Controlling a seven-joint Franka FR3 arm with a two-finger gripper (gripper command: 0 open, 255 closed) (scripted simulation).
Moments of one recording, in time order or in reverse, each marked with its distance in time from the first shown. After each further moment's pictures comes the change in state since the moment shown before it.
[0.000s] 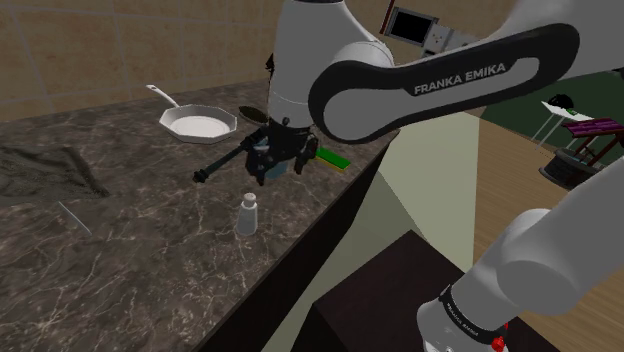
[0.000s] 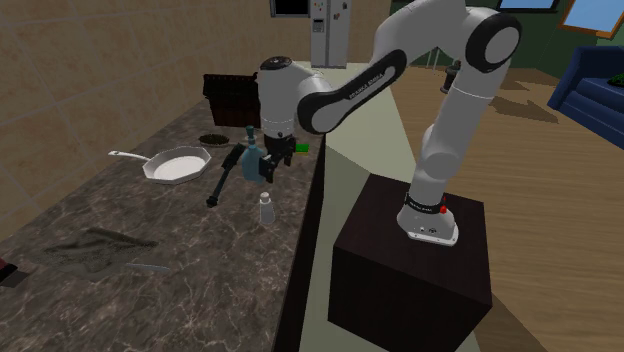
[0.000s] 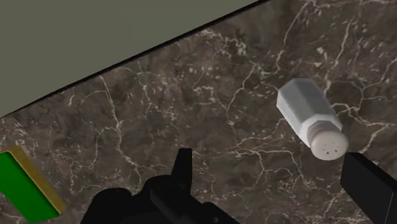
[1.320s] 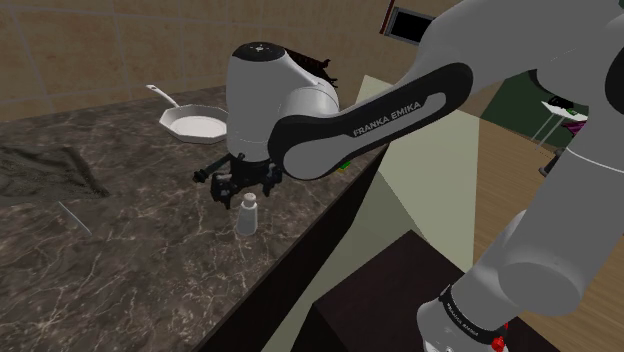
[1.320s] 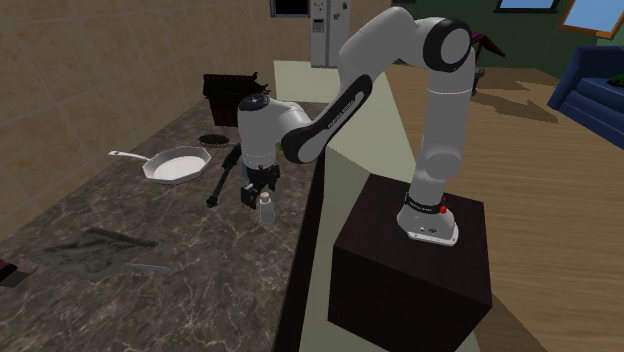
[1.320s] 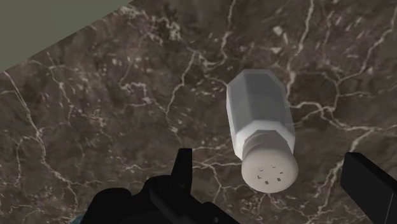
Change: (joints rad) arm 0.032 0.297 0.040 0.113 -0.215 0.115 0.230
